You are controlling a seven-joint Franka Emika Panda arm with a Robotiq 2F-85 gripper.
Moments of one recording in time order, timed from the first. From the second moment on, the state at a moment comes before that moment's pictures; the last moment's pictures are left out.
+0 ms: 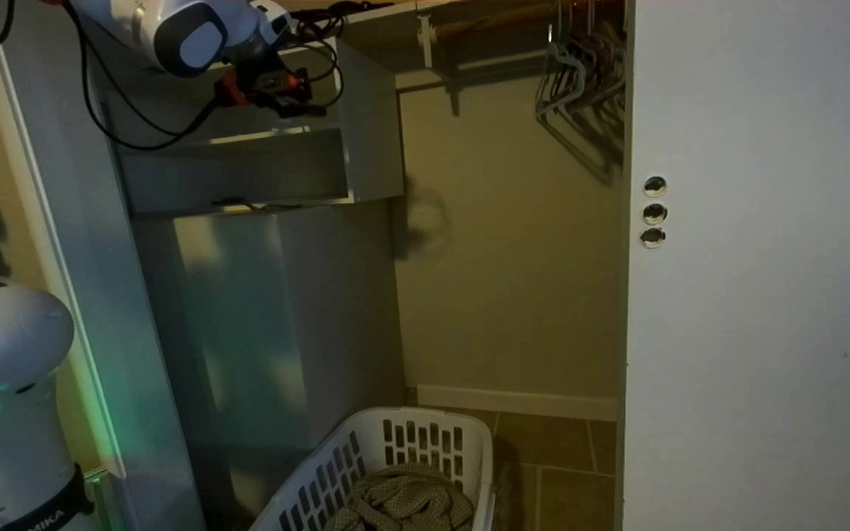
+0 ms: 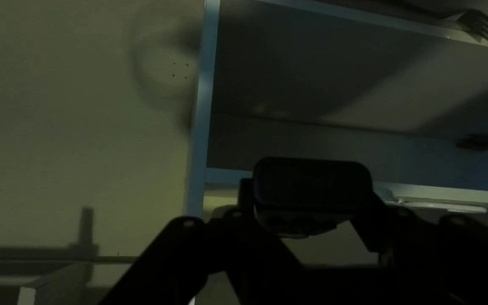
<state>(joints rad) 0.46 -0.53 -0.08 -2.23 0.51 2.72 -0.70</state>
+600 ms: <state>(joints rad) 0.54 -0.66 -0.13 -2.39 0.51 2.80 -0.70</state>
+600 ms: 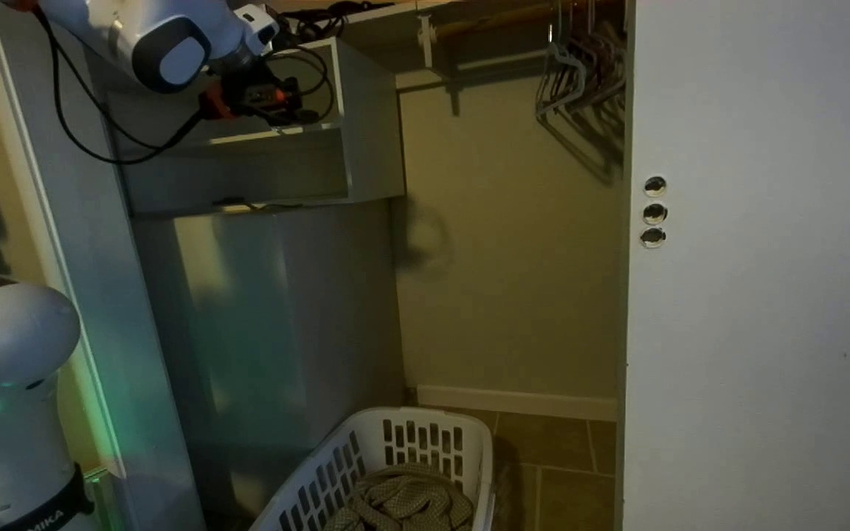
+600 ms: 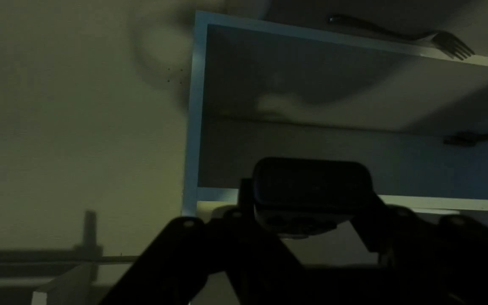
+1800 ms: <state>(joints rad) 0.54 -0.83 -0.20 -2.59 0.38 2.81 -0.62</state>
